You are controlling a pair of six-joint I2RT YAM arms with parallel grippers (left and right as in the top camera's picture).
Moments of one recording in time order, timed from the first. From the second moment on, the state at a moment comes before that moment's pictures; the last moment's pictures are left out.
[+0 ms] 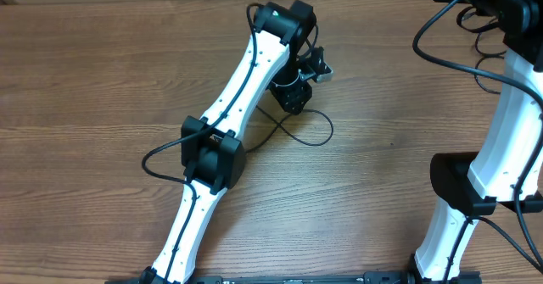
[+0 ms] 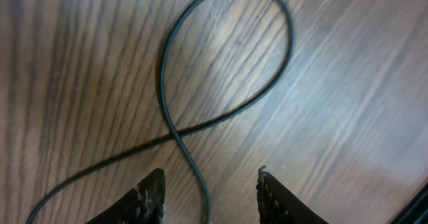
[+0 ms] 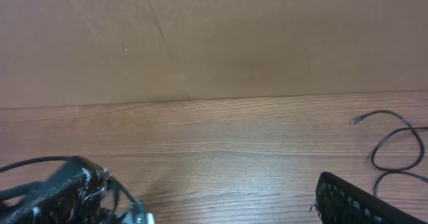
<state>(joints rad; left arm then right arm) -0.51 2.56 2.62 -1.69 0.22 0.54 0.05 2.12 3.11 -1.59 -0.09 0.12</state>
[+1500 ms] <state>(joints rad) -0.36 2.26 2.92 -1.68 0.51 0.35 0.05 2.12 2.95 -1.60 -0.15 0.11</state>
